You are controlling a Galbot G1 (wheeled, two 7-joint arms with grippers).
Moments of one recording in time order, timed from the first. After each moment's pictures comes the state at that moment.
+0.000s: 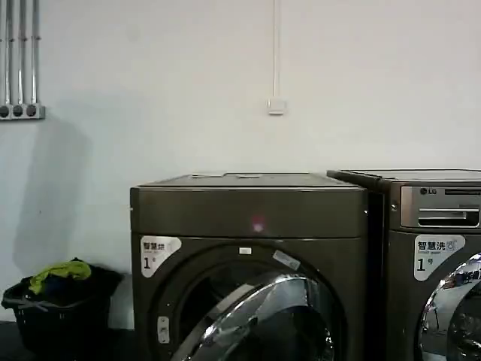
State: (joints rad) left arm 1.07 -1.10 -0.69 -1.79 -0.63 0.36 0.52; right arm -0.68 0.65 -0.19 1.70 1.11 0.19 -0.91
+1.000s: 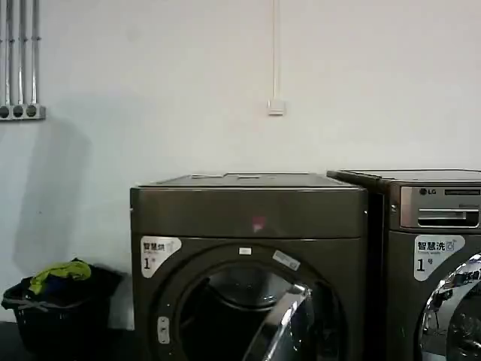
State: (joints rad) left arm 0.91 -1.04 -0.44 -1.74 -0.69 0.35 0.58; right arm -1.51 0.79 0.92 2.01 0.88 0.10 -0.34
